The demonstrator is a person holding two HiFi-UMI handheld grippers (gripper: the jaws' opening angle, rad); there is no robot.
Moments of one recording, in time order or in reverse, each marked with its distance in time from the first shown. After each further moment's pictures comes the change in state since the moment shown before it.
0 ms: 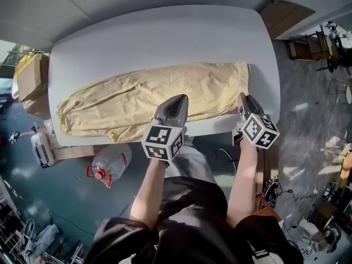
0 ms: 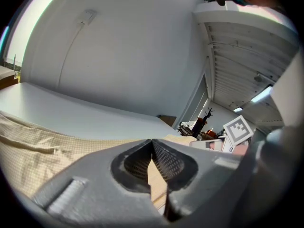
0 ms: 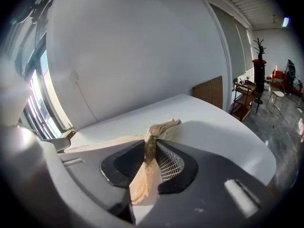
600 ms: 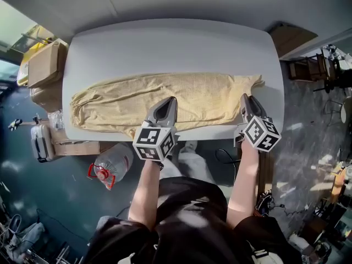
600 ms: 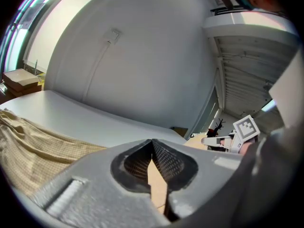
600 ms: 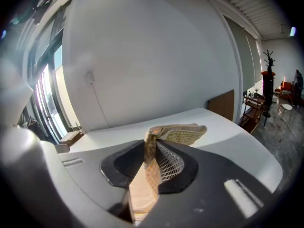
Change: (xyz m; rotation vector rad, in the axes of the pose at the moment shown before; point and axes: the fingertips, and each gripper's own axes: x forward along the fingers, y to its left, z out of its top) left arm -0.098 0.094 0.035 -0.070 -0.128 0.117; right arm -0.006 0.112 0.035 -0.107 -0.093 0.058
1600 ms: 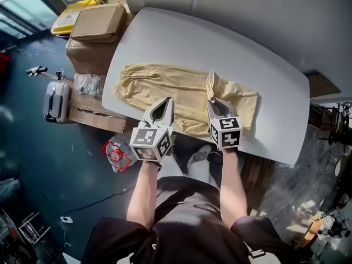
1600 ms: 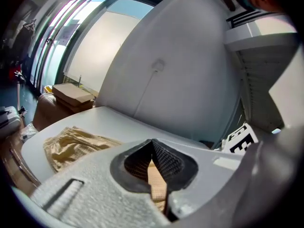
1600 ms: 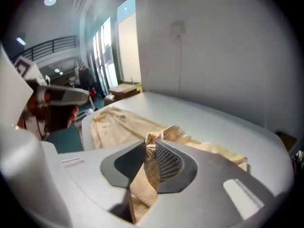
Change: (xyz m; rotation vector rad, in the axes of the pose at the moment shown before) left arm -0.182 0.188 0.035 -0.123 -0.155 0.295; right arm 0.073 0.340 -0.147 -0.601 0.330 0.395
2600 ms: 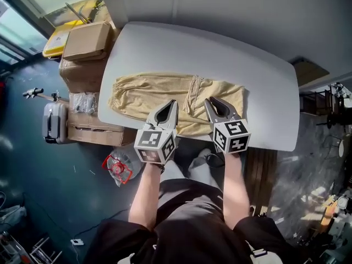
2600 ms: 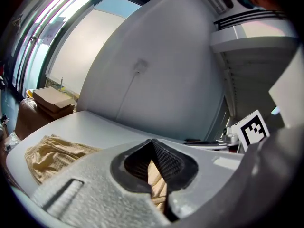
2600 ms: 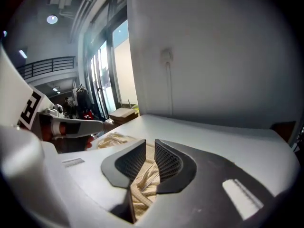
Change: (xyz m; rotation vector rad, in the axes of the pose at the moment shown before) left arm -0.002 -0.053 0.006 0.085 -0.001 -0.170; right arm -0.070 0.005 0.047 0.115 -0.249 0.003
